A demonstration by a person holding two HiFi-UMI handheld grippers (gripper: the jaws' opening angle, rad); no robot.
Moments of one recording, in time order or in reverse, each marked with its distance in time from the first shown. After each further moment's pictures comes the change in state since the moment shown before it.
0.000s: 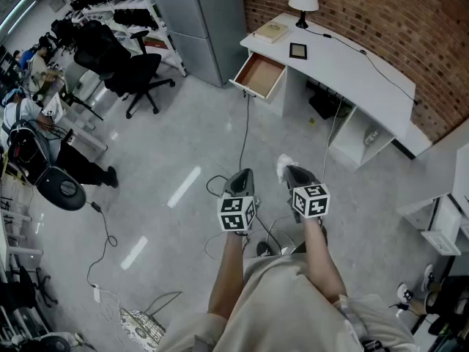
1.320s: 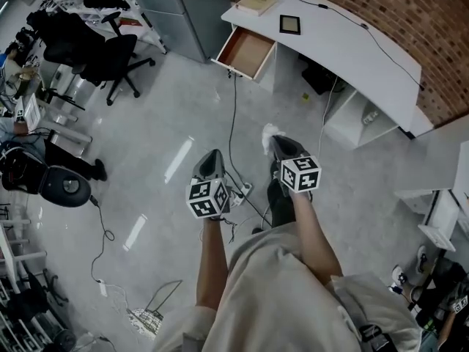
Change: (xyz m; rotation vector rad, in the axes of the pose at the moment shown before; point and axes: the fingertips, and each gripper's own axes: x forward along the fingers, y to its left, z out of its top) left arm 0.109 0.108 0.032 -0.045 0.036 0.127; right arm 0.141 -0.070 0.057 0.052 -0.029 0.047
